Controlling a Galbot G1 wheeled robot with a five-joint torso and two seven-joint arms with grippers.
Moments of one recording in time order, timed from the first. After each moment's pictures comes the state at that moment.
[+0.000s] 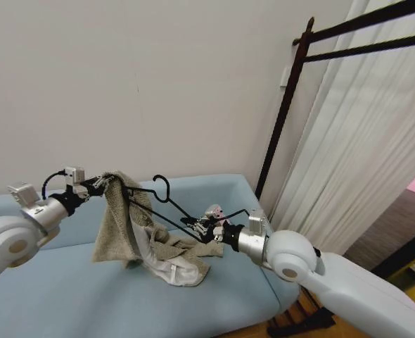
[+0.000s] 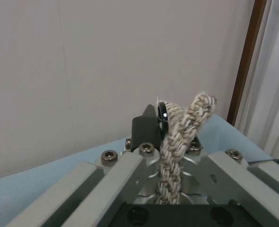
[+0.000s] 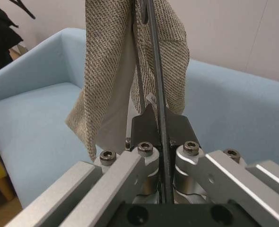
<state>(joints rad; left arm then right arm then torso) 1.25 -0.40 -0.89 -2.10 -1.29 0.24 0.05 -0.37 0.68 -0.32 2.26 1.15 -0.43 0.10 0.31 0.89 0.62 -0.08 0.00</state>
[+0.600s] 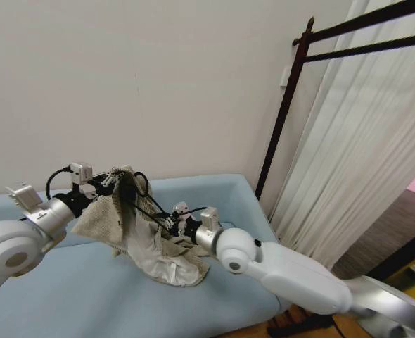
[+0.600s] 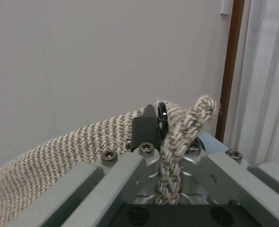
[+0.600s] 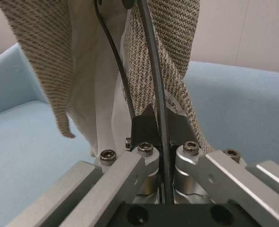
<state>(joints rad) 1.27 -0.43 -0.96 -2.25 -1.29 0.25 -0.03 -0.23 1.04 -0.58 2.04 1.13 -0.37 0.48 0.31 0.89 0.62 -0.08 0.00</state>
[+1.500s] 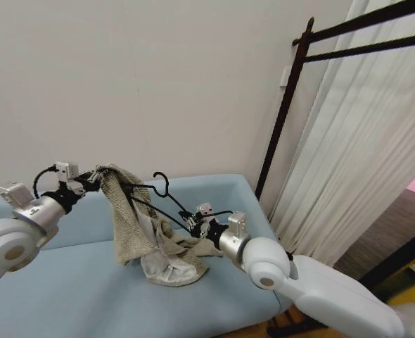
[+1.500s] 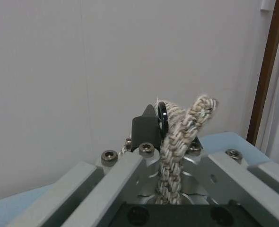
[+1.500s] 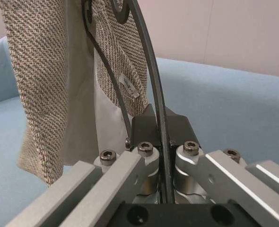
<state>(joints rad) 1.26 -0.44 -0.95 -2.18 -1.26 0.24 -0.07 -0.32 0.85 -0.46 2.23 1.16 -0.44 0.50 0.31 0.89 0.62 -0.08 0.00</state>
